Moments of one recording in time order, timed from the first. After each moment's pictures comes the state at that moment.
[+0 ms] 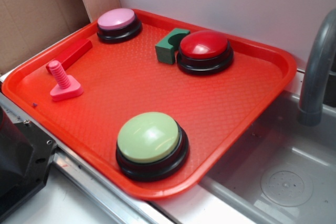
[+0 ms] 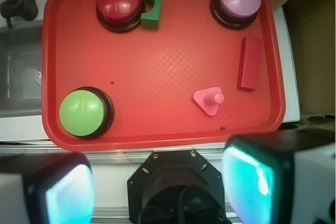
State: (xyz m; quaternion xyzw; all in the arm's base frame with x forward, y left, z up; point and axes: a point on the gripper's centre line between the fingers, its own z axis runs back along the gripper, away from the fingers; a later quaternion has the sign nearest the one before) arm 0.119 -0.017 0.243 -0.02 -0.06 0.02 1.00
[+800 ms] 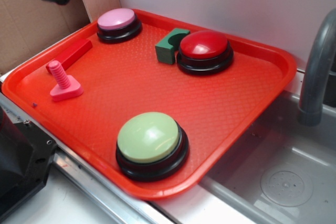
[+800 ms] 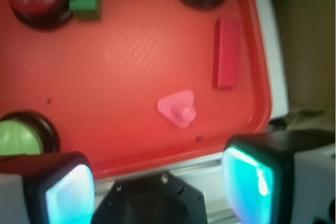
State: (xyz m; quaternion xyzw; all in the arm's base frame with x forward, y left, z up) arm 0.176 0.050 0.164 0.04 0.00 0.12 0.99
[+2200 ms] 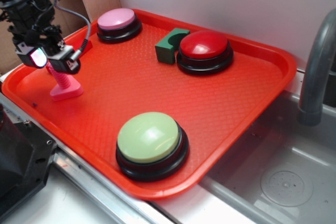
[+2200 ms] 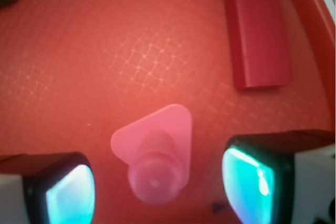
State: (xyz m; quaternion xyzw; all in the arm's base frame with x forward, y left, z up) arm 0.159 0.071 0.056 -0.03 -0.06 0.12 0.99
